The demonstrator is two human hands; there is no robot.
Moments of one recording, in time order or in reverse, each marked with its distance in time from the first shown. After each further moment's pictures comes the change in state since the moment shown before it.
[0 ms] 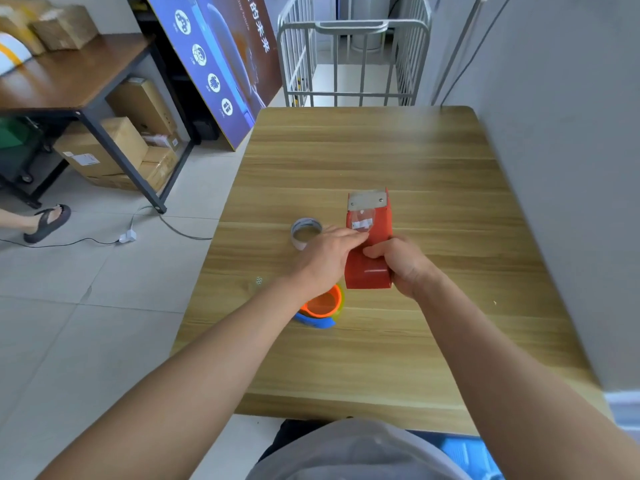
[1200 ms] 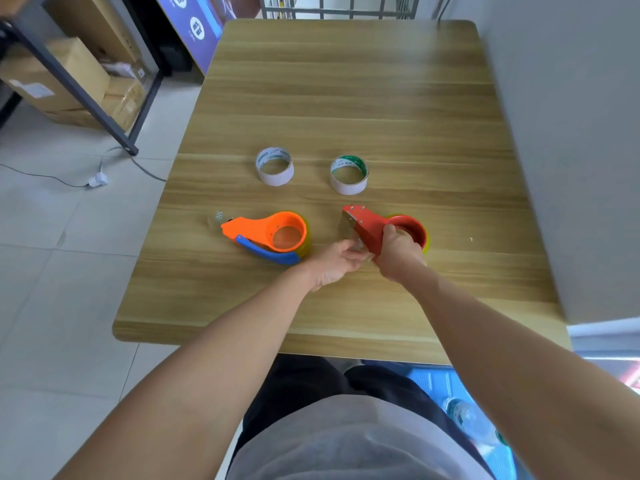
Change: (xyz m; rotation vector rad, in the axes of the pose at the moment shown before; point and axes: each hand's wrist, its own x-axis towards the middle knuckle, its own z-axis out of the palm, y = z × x) left_hand -0.040 0.015 0.140 -0.796 -0.486 -0.673; right_hand 0.013 0.123 -0.070 -1.345 0.170 0.033
